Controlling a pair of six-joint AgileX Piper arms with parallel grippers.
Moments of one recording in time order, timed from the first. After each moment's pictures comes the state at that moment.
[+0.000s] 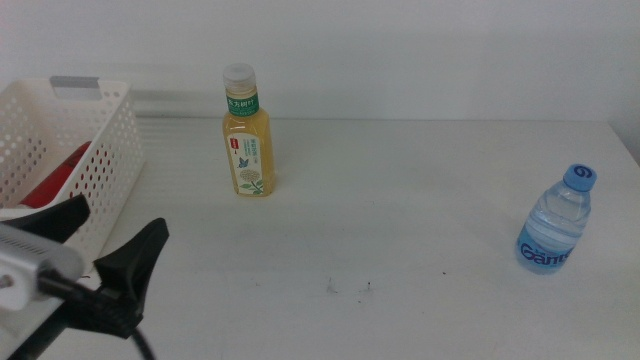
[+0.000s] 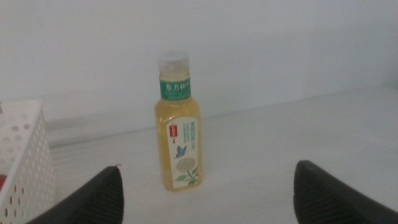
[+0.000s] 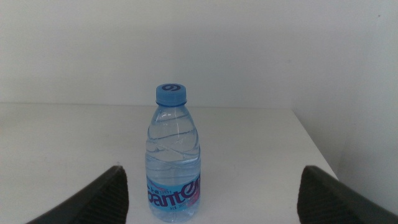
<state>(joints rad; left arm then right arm) -0.45 0.68 -0.18 -0.19 -0.33 0.13 -0.01 0.00 0.00 0.01 0.17 -0.04</state>
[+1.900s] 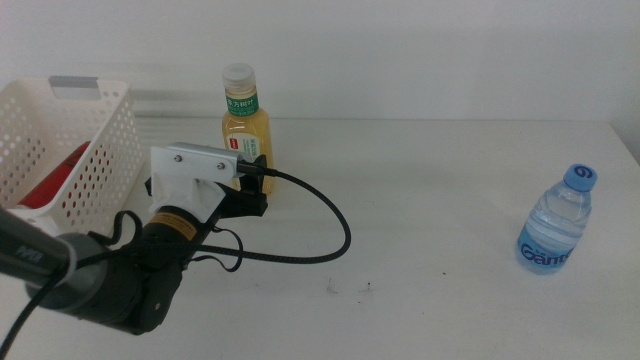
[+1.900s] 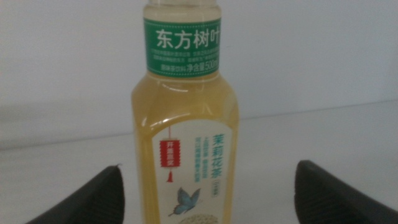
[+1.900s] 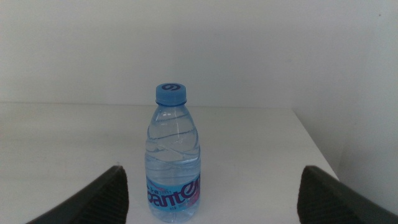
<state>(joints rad) -0.38 1.92 -0.63 -0.09 -1.10 -0.06 -0.01 0.00 0.00 0.01 0.17 -0.04</state>
